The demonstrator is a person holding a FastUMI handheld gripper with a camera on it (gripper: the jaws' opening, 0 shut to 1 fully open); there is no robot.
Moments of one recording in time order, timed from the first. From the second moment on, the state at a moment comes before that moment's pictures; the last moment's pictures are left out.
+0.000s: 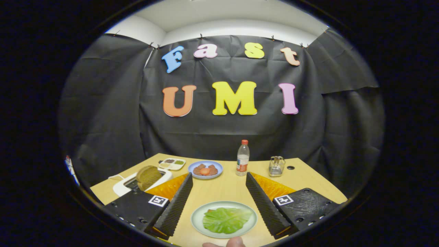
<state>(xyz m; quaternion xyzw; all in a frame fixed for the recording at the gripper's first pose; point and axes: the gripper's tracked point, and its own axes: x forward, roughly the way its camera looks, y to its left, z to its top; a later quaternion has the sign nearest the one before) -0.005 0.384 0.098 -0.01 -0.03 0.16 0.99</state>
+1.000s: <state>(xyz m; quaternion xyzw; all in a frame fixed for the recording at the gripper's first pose) 0.024 0.567 0.024 0.01 0.07 0.13 0.99</state>
